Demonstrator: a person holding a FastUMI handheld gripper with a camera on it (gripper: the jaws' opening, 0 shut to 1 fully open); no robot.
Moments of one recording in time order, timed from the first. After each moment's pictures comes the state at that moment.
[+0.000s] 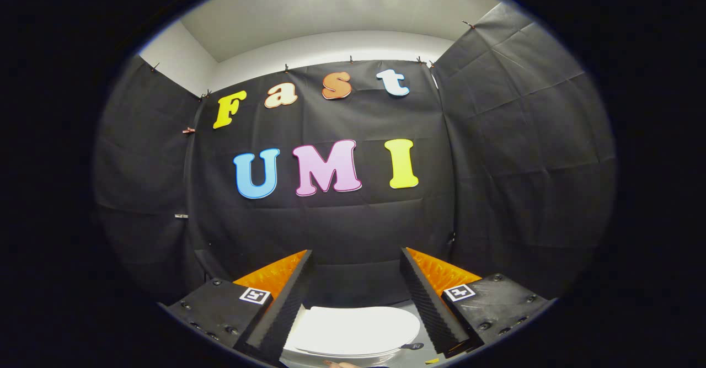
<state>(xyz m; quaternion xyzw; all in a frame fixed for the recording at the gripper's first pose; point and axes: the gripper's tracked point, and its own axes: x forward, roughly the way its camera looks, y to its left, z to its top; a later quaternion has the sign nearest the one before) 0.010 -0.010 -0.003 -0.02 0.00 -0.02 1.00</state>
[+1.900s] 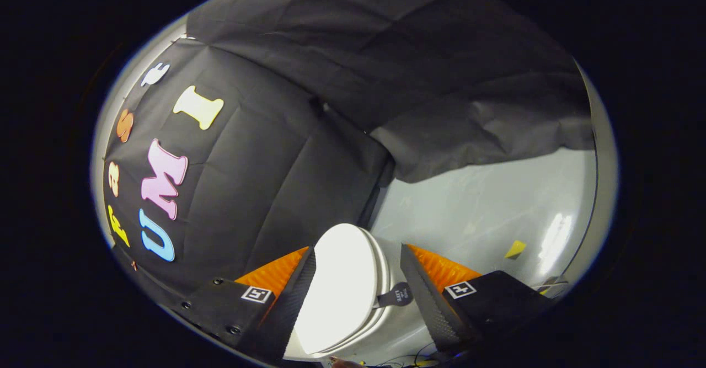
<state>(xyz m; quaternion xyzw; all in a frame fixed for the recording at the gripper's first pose) 0.074 -0.291 -0.432 0.46 0.19 -0.22 0.84</state>
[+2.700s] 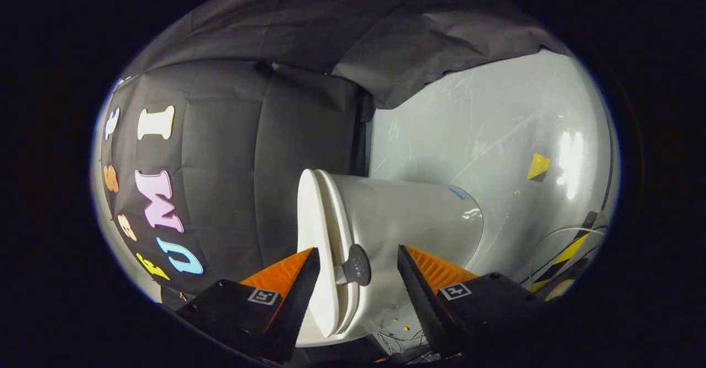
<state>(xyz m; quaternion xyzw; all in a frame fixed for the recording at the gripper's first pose) 0.069 -0.260 -0.547 0.60 0.27 -0.16 0.74</state>
